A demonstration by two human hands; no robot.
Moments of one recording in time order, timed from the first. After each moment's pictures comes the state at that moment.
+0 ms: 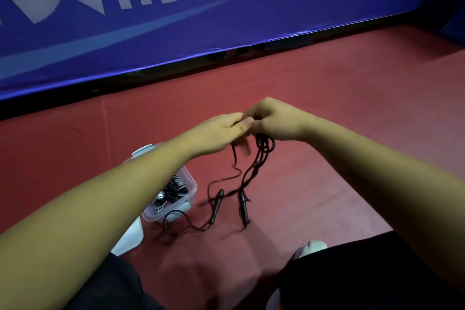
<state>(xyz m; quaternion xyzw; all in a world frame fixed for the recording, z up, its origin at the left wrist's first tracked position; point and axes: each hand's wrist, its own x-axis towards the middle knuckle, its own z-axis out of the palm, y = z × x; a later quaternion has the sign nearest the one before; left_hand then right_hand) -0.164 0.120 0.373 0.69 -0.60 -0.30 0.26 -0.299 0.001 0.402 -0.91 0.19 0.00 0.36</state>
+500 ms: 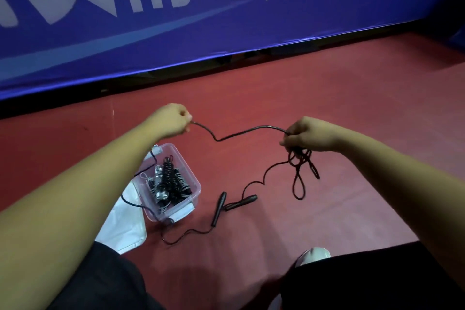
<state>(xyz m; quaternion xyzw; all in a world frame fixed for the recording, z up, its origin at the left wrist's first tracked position) -0.054 0.141 0.347 0.86 -0.41 -0.23 0.20 -0.343 -0.039 0.378 -0.89 0.31 0.08 0.33</state>
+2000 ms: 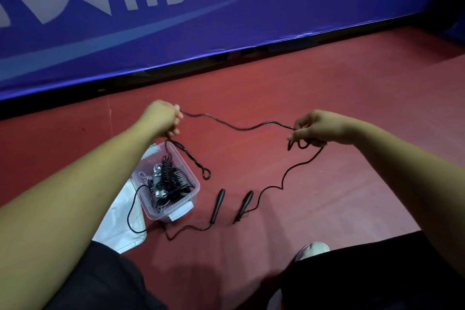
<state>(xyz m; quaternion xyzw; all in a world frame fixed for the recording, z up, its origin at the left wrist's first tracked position) -0.063 0.139 0.353 0.84 -0.21 -0.31 0.39 -0.361 -0.063 0.372 -0.83 0.37 0.08 0.41</state>
